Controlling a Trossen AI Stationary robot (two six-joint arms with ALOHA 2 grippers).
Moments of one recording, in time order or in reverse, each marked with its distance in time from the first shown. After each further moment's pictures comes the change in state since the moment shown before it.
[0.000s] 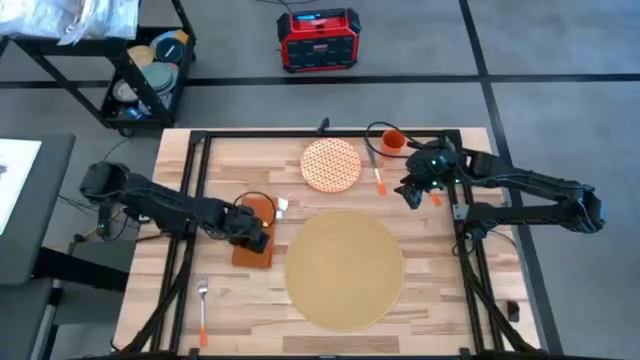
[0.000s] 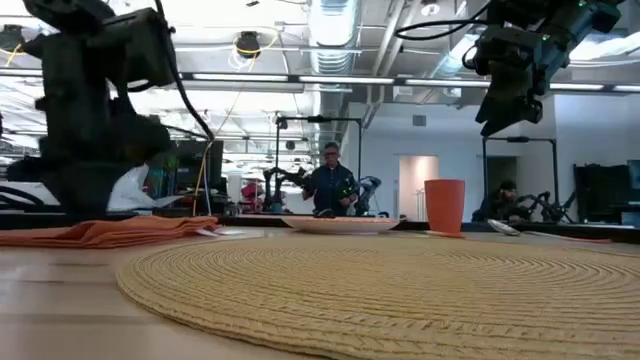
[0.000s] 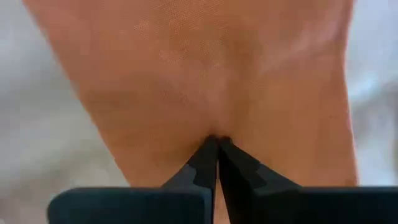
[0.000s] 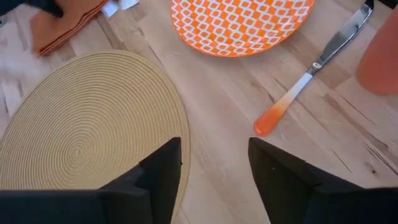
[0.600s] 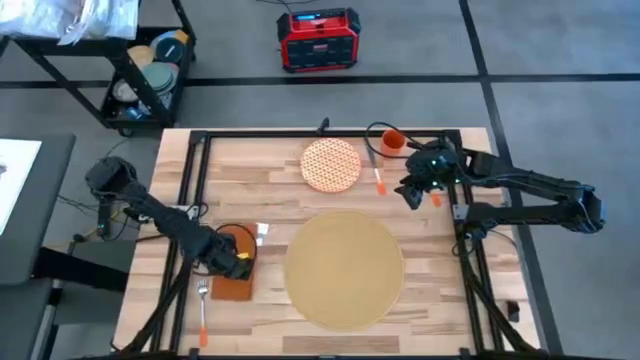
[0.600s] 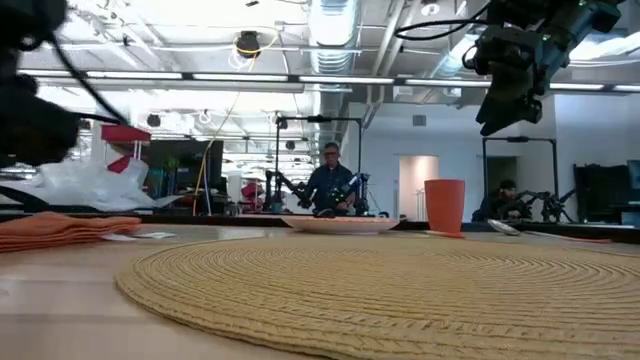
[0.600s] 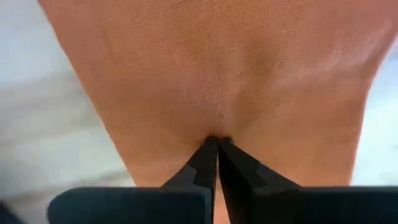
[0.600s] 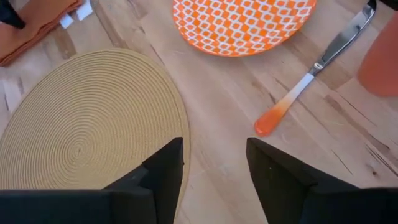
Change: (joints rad) left arm -0.415 -0.009 0.050 -0.073 0.060 -0.597; right arm 0.000 0.000 0.000 0.000 -0.006 -0.032
